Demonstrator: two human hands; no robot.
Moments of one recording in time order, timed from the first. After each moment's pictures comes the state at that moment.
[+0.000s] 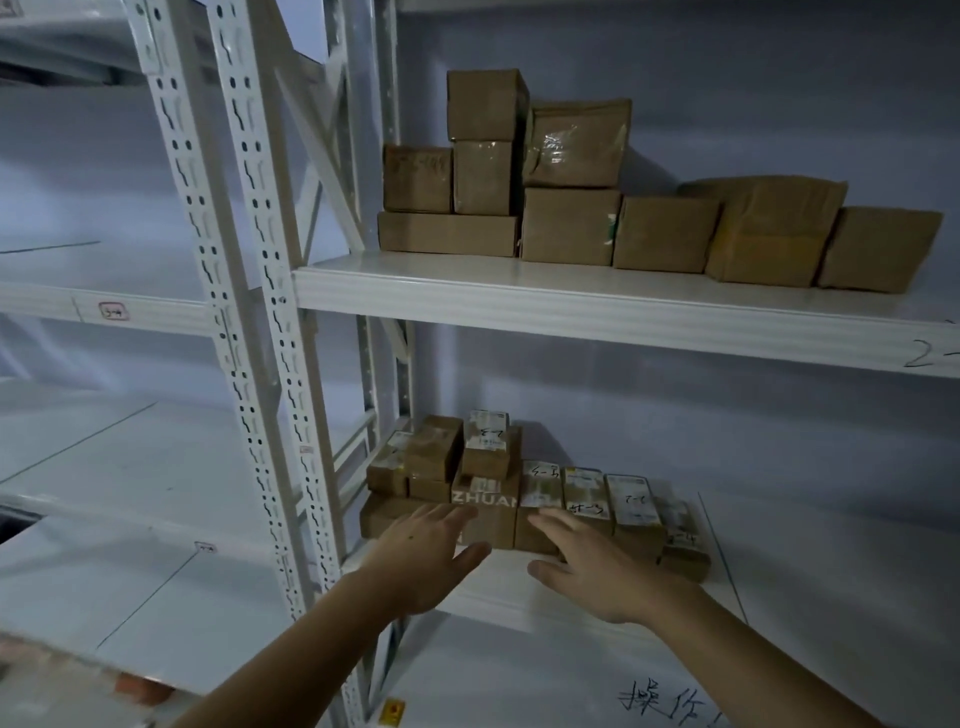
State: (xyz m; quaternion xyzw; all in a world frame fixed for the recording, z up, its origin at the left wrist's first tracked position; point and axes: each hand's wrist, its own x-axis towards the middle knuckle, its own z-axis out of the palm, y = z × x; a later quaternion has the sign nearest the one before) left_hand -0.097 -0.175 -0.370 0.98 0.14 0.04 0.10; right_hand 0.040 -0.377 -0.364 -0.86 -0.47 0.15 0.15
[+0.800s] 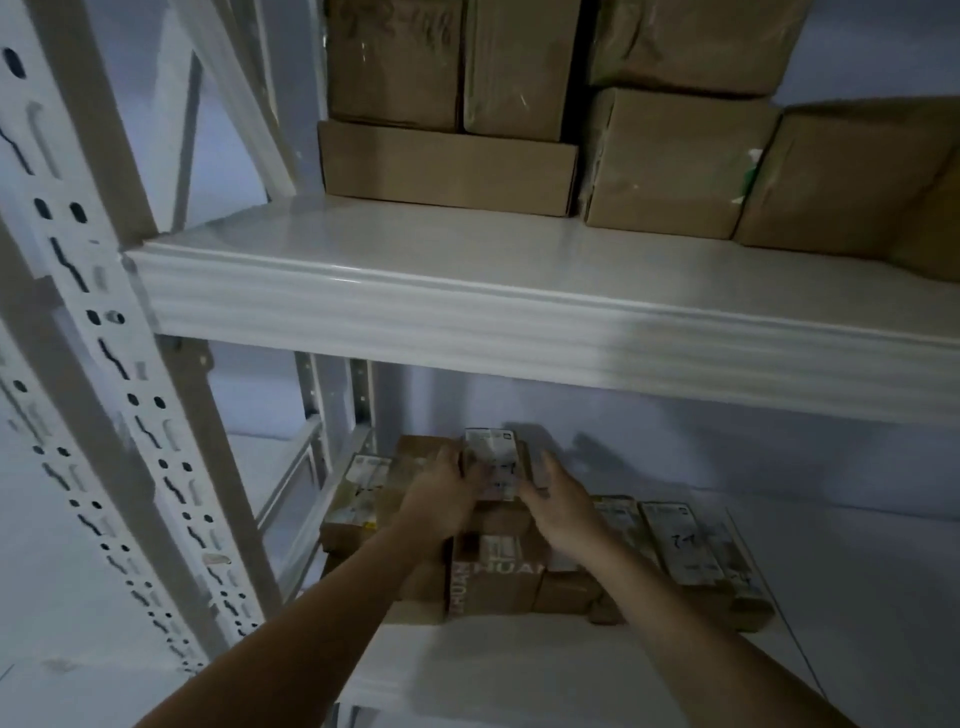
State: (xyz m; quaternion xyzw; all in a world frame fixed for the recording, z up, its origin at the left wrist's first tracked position) left_hand 0.122 -0.012 -0.421 0.88 0.21 0.10 0.41; right_hand 0.192 -0.179 -0.406 -0.88 -0.23 0.15 0.39
